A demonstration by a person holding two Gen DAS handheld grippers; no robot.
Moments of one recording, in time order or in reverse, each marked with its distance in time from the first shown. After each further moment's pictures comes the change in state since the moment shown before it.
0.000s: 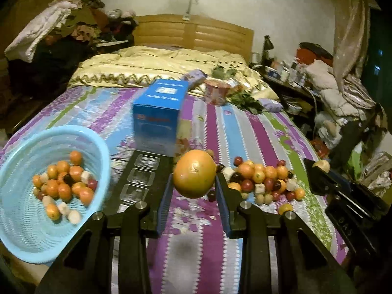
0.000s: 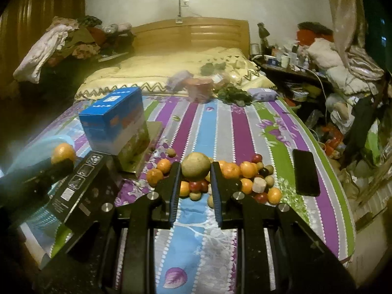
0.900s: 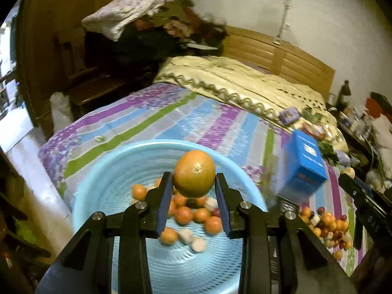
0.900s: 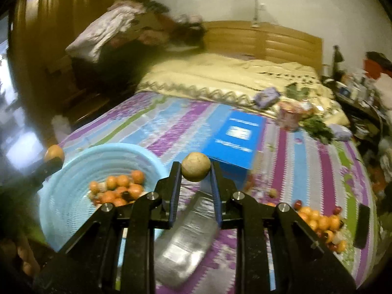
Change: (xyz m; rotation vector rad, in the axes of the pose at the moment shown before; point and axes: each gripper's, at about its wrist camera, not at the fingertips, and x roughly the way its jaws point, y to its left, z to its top) left arm -0.061 0.229 0.044 -0.293 -0.052 0.331; right arm 0.034 0.191 0.067 -0.207 0.028 0.310
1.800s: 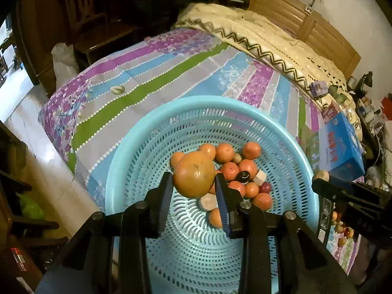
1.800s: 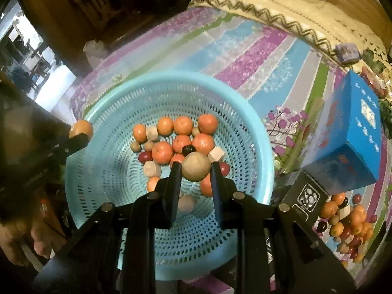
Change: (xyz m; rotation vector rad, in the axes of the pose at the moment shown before) left arm 0.078 0.099 0.010 -0.075 0.348 0.016; right arm 0.107 0.097 0.002 -0.134 0.527 0.236
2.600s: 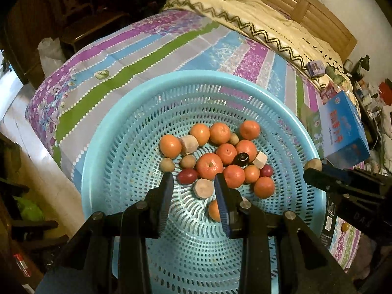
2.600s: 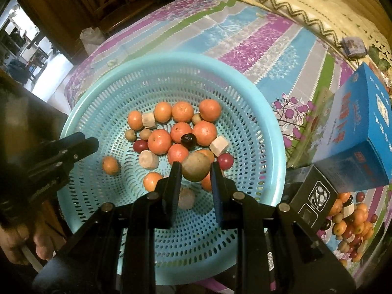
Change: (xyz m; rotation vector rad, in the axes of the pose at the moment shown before) left arm 0.030 -0.009 -0.009 0.047 0.093 -0.031; right arm 0.023 0.003 0.001 -0.009 0.079 -0.002
